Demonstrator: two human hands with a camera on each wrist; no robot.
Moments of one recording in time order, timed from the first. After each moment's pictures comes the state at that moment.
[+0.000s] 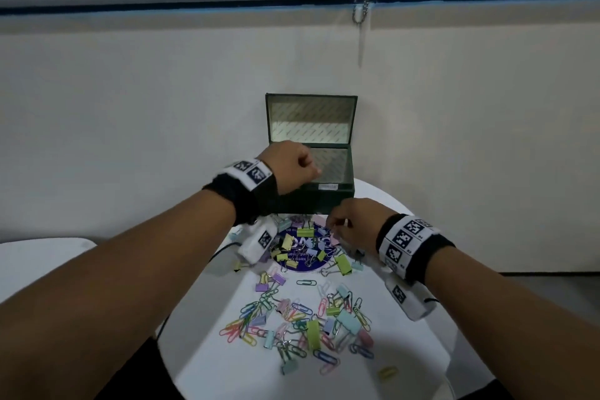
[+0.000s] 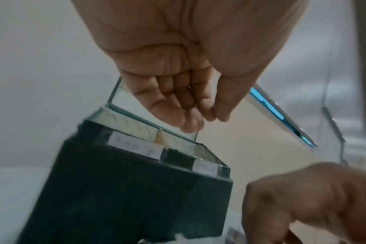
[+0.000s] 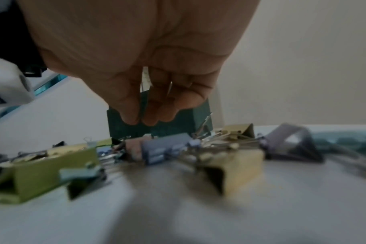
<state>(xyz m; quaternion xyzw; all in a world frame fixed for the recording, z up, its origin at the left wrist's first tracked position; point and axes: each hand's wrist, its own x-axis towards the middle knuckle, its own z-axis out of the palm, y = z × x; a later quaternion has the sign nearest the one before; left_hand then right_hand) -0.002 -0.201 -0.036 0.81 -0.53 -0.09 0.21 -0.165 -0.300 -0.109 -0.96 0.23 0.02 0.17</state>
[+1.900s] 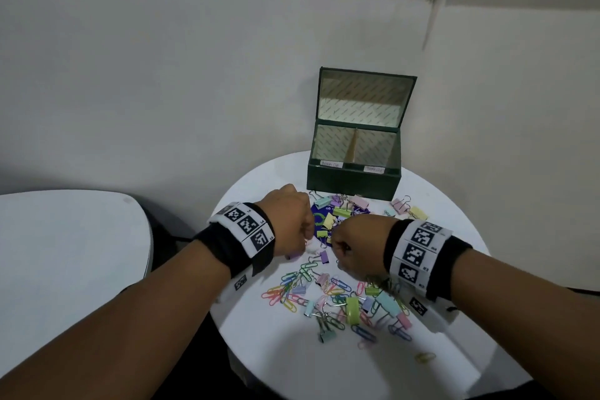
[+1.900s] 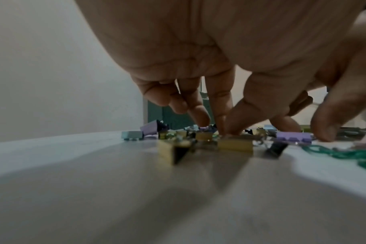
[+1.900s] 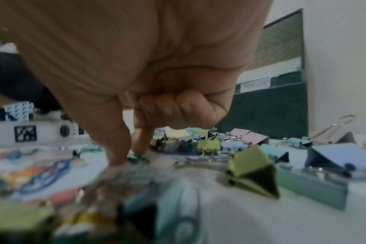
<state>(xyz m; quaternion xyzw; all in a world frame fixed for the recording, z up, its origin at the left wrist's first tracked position) 0.003 -0.098 -0.116 0.82 -0.57 -0.10 0.01 -0.138 -0.218 -0.106 -0.98 0.08 0.19 0.08</state>
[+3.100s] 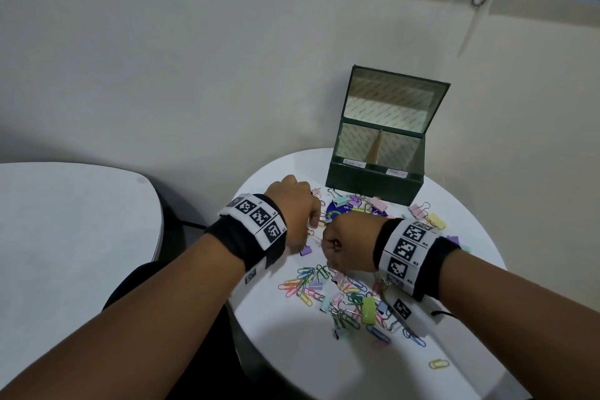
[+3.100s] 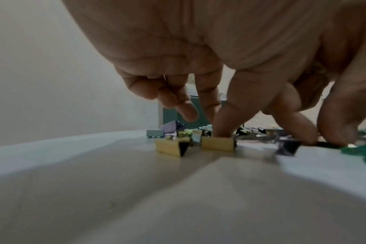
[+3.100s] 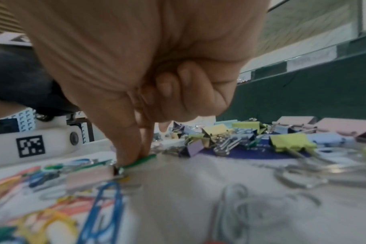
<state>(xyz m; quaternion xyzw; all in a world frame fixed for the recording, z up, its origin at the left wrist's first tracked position) 0.009 -0.080 -0.108 0.85 -0.53 -0.09 -0.03 -0.106 -0.187 -0.110 -0.98 0.06 0.17 0.08</state>
